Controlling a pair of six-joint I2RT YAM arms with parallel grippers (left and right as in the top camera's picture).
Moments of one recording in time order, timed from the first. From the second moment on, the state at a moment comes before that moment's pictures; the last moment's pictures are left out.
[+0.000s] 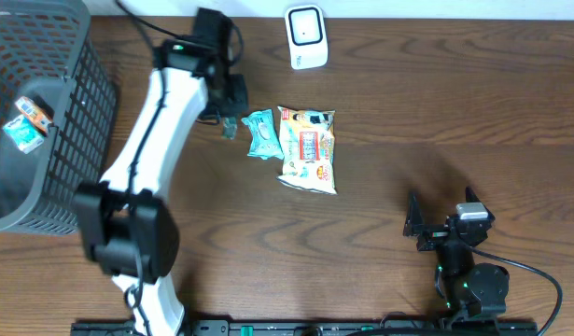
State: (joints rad) left arm -0.24 1.96 1.78 -1.11 0.04 -0.35; right arm 0.06 0.01 0.01 -0.07 -0.02 0.01
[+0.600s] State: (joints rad) left arm -0.24 2.10 1.81 -1.11 -0.06 -0.33; right arm 0.06 0.01 0.01 -0.07 -0.02 0.01
